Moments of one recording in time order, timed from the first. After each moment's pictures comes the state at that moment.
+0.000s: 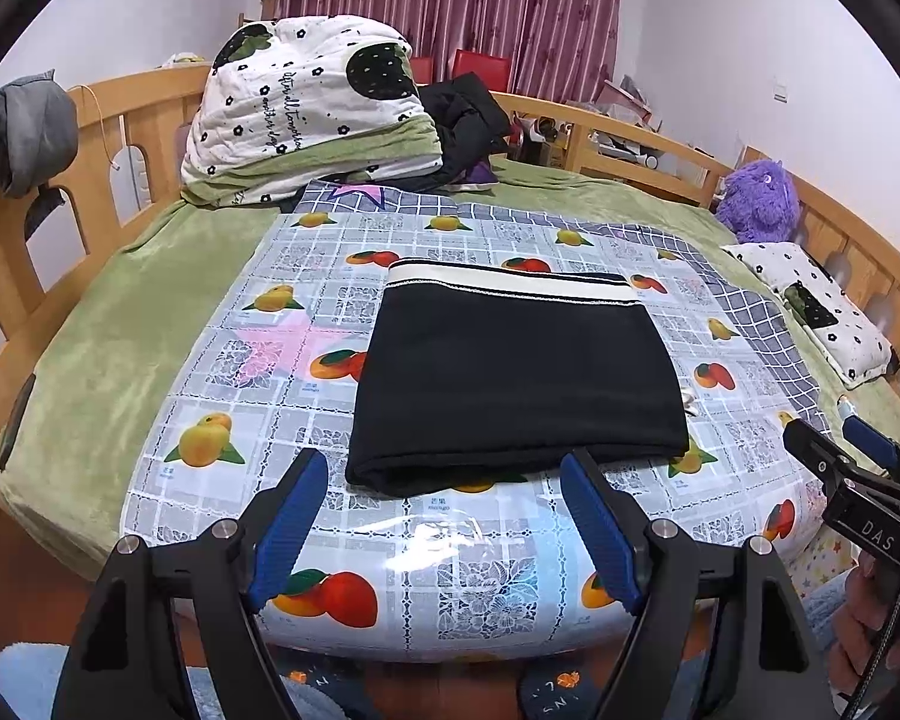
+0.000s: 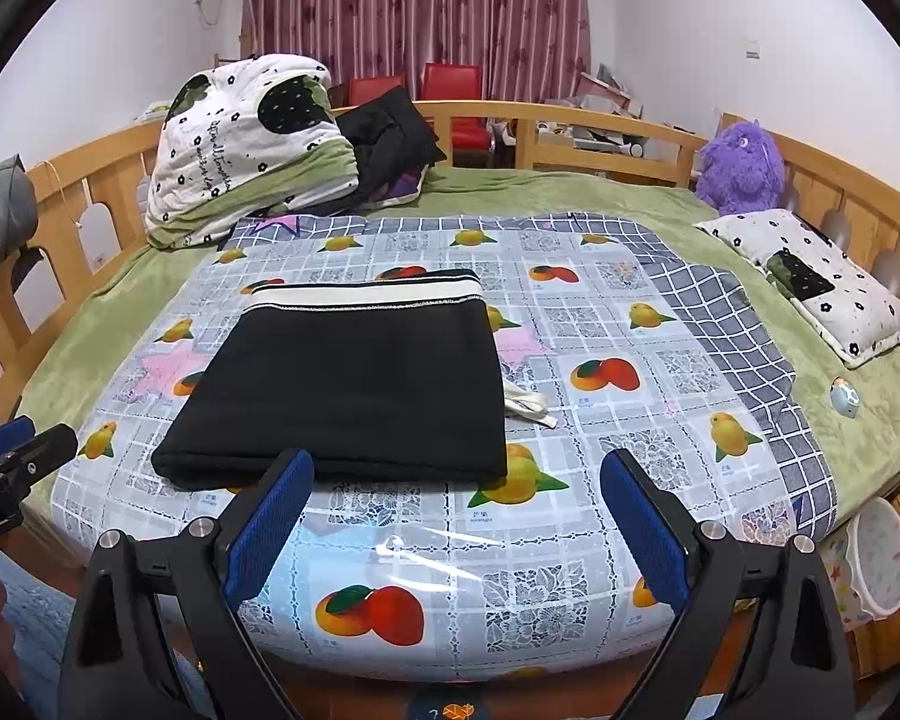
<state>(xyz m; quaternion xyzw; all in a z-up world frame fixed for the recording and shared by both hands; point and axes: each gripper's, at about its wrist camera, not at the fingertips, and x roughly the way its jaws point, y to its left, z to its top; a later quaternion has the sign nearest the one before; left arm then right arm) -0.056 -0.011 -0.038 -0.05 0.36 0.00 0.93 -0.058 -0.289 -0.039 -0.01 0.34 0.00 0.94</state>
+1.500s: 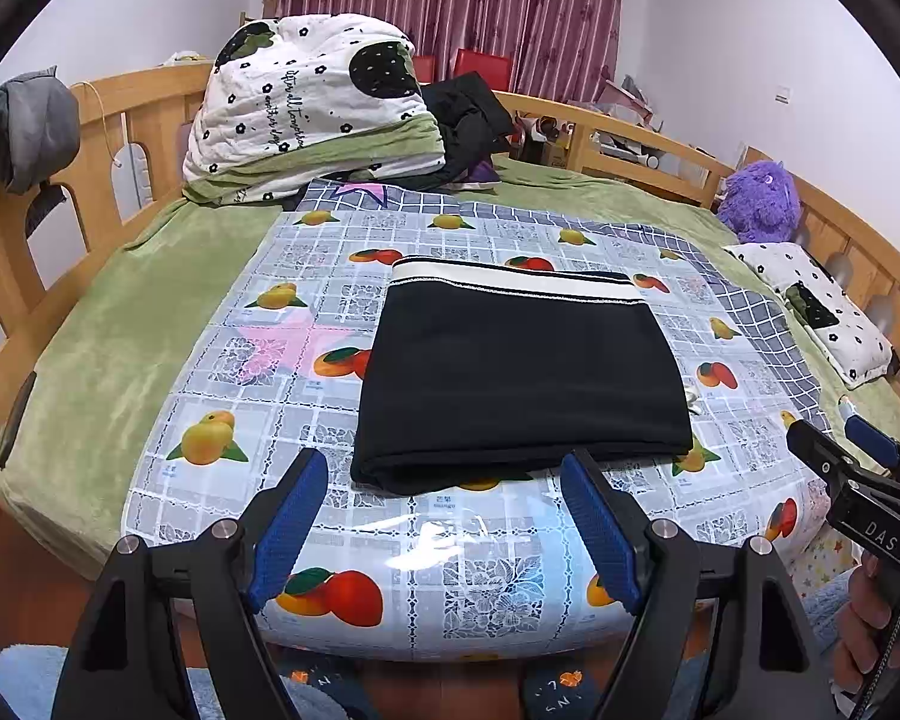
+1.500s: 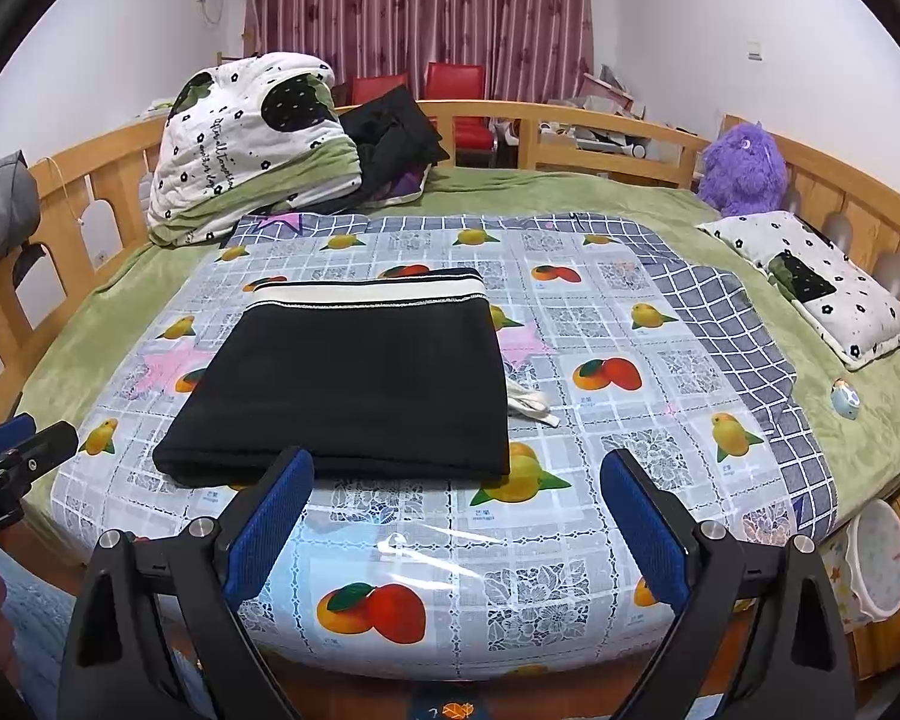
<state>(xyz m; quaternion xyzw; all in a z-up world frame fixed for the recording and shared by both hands) -0.056 -0.007 -0.038 -0.05 0.36 0.00 0.93 -0.059 -0.288 -0.041 -0.01 0.34 0.01 0.94</state>
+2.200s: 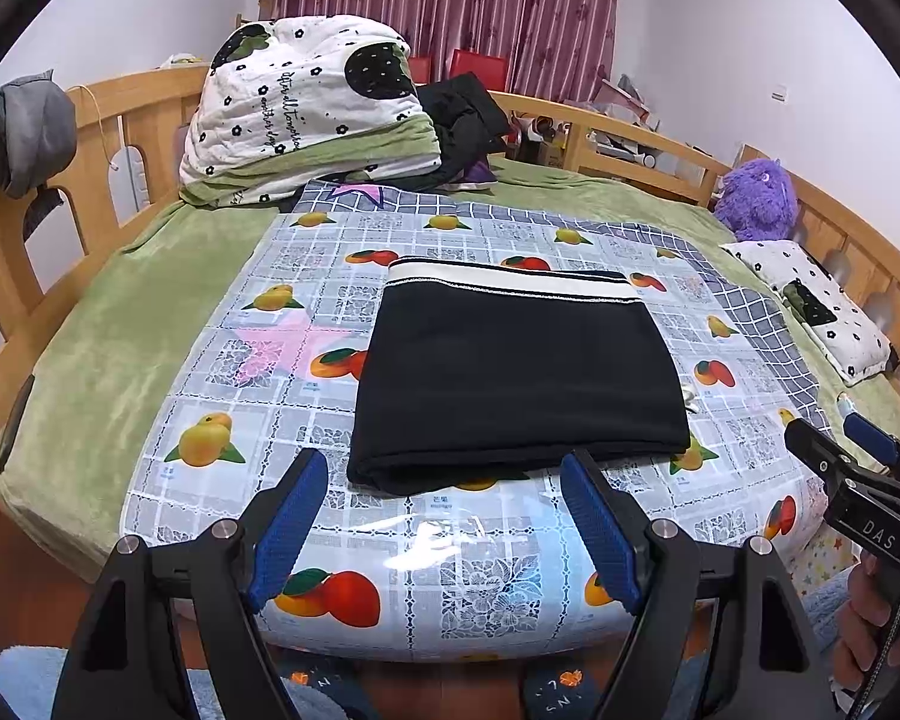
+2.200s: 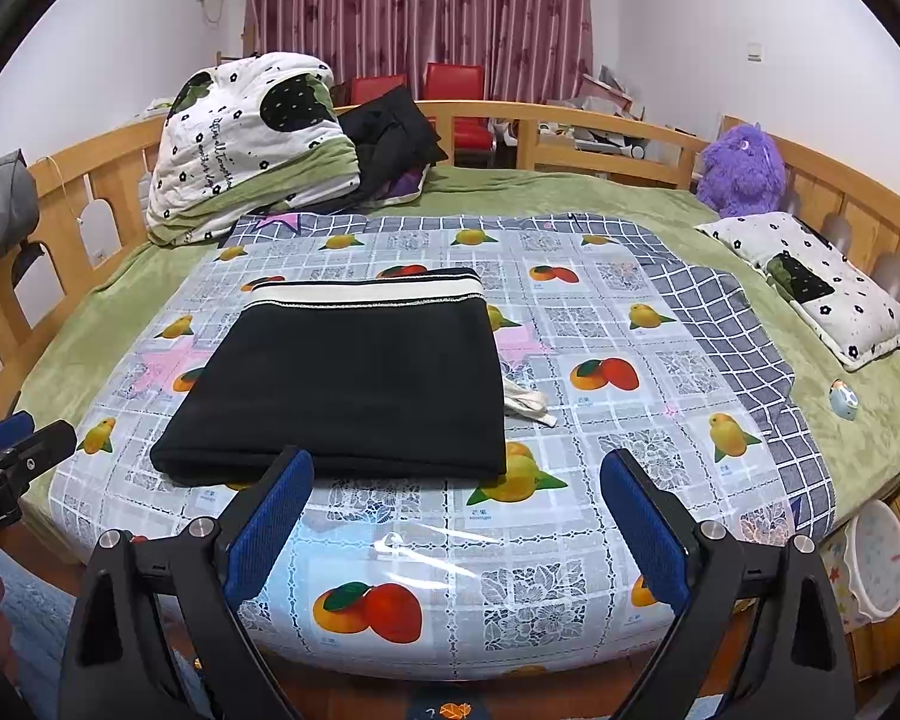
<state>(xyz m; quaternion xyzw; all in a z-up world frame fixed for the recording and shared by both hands) -0.057 -0.010 -0.038 -0.05 0.36 0.00 0.93 -0.059 -0.287 -0.042 -0.02 0.34 0.00 0.94</state>
